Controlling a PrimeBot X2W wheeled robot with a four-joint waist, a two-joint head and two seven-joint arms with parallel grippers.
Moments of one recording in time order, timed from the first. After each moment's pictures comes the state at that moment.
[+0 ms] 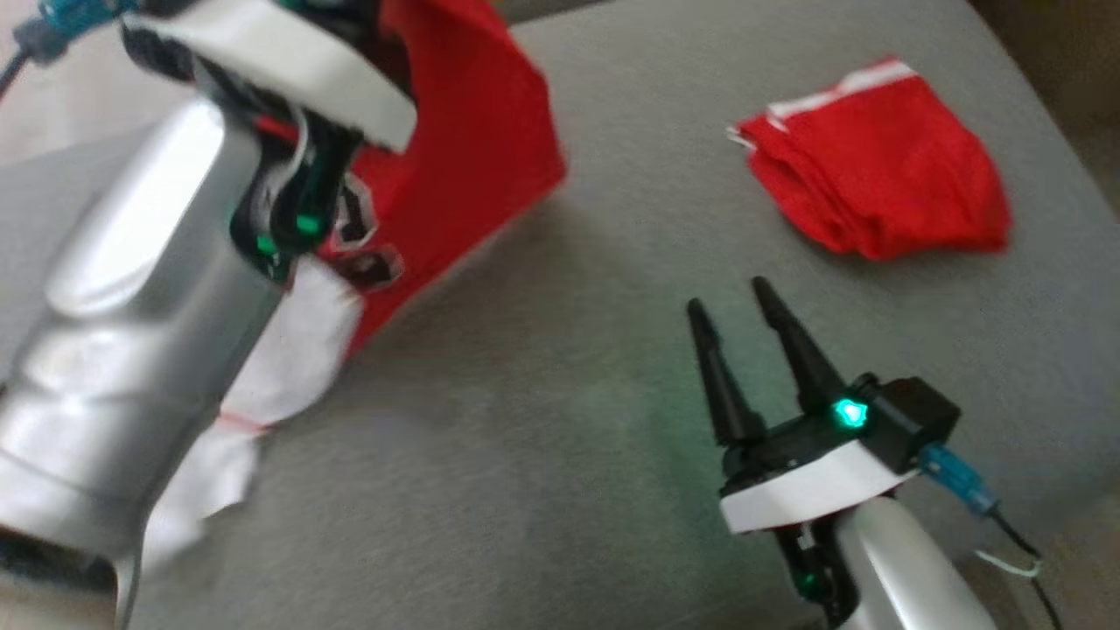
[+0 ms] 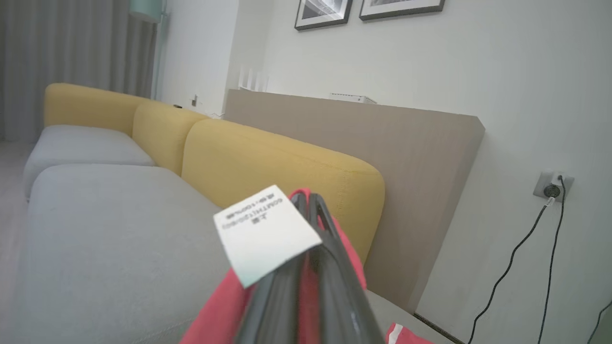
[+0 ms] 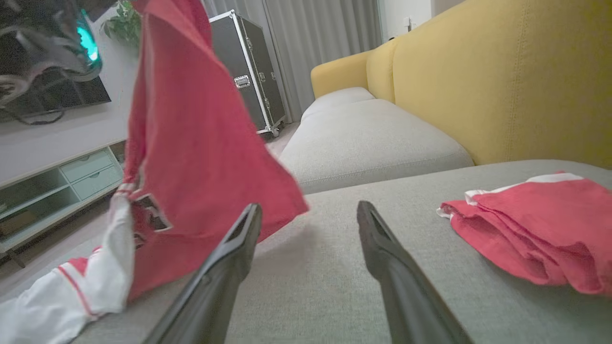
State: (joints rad) left arm -1.01 0.34 -0.71 0.28 -0.96 0.02 0.01; right arm -0.16 -0.05 0.35 0.17 0.28 0.13 -0.25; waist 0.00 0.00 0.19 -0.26
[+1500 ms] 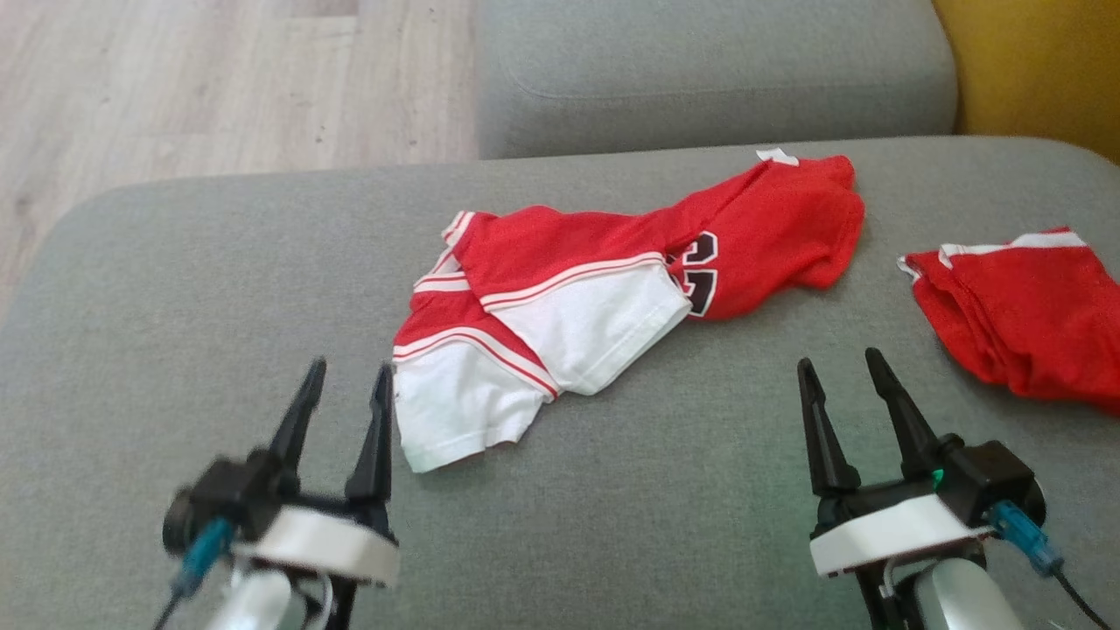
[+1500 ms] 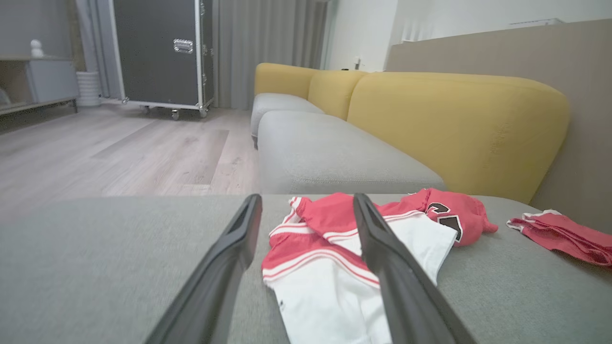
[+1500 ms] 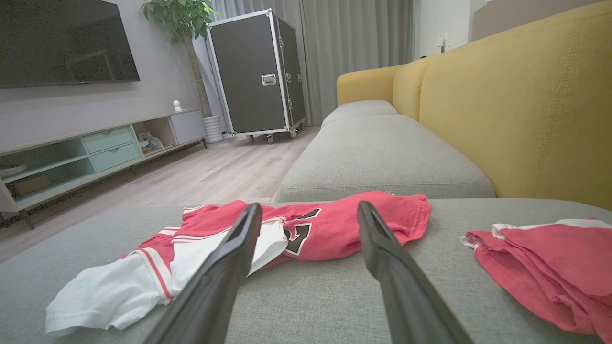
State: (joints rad) left arm -0.17 0.33 -0.54 0.22 -0.58 0.11 -0.25; right arm -0.02 -0.05 0.13 0.23 0.15 0.13 -0.26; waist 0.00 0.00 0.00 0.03
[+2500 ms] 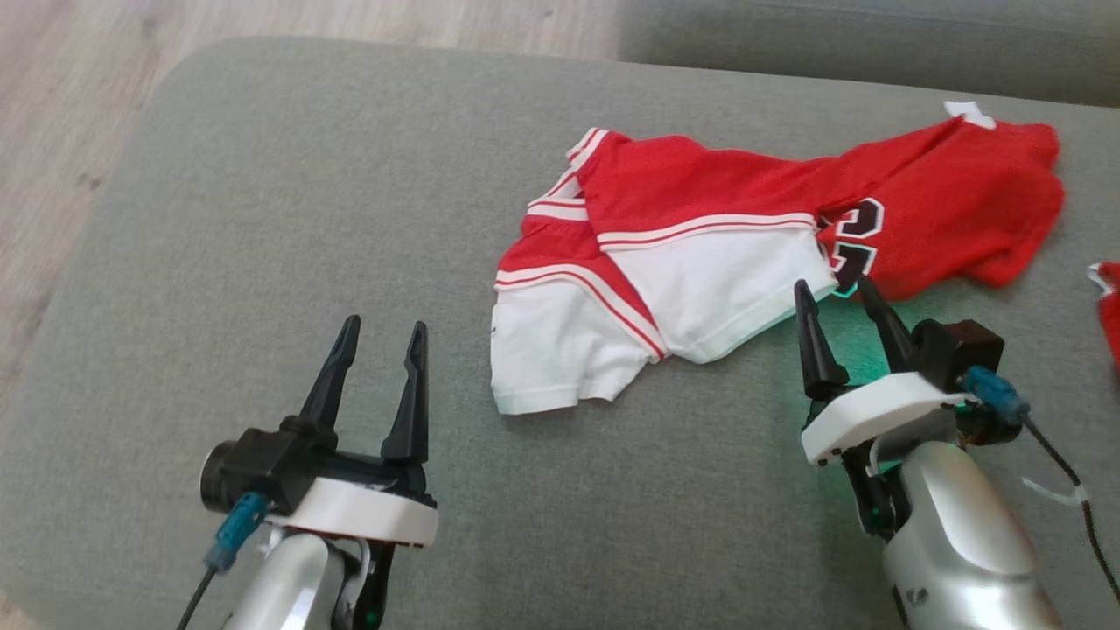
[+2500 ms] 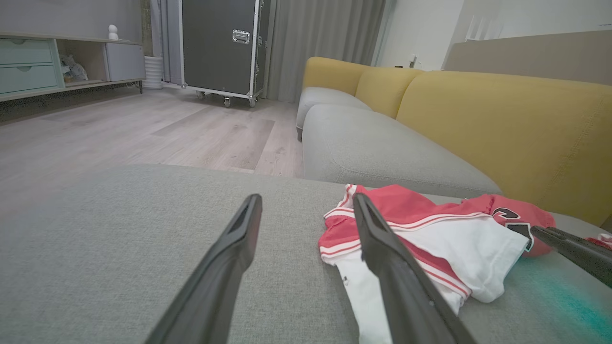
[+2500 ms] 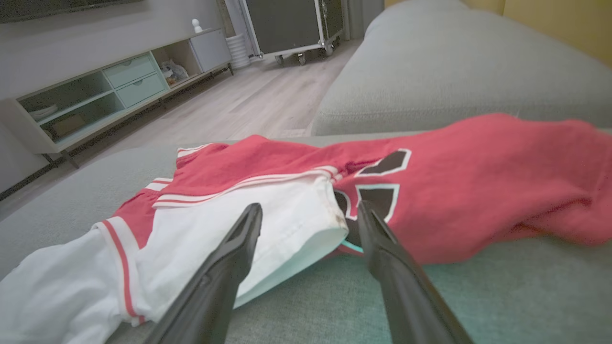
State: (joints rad) left arm -0.18 0.14 -0.36 0.24 -0.38 -0.03 -0.25; right arm -0.36 -0.05 0.10 0.64 0.17 0.13 -0.23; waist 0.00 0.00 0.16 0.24
